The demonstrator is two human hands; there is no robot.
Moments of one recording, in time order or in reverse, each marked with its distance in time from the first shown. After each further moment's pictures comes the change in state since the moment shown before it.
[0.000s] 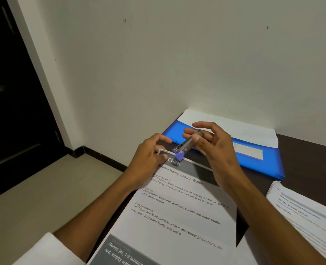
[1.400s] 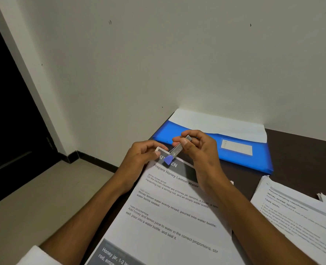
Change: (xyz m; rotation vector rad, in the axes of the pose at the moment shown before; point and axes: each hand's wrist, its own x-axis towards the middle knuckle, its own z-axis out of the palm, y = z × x) left_hand -0.001 0.001 -0.004 -0.090 -0.101 0.006; right_hand -0.003 0.022 0.011 0.129 0.082 0.051
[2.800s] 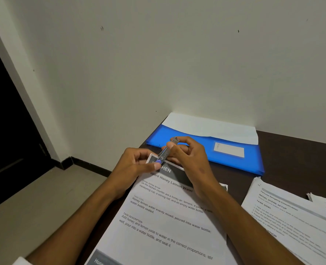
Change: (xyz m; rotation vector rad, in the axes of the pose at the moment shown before) left_hand -0.003 0.006 0.004 -0.021 -0.069 -0.045; right_hand 0.001 0.003 0.000 -0.082 -0.065 0.085
